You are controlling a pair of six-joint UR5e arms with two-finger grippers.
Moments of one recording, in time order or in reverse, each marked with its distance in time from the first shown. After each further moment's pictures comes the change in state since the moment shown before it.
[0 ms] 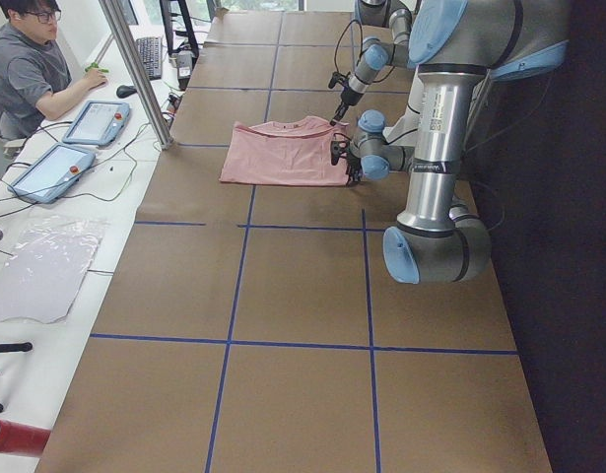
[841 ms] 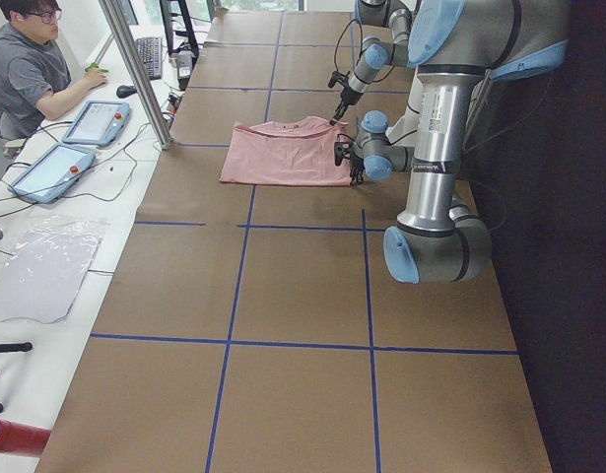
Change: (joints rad) left arm 0.020 0.000 0.002 0.000 0.000 0.001; right arm 0.002 -0.002 0.002 0.000 -0.001 0.000
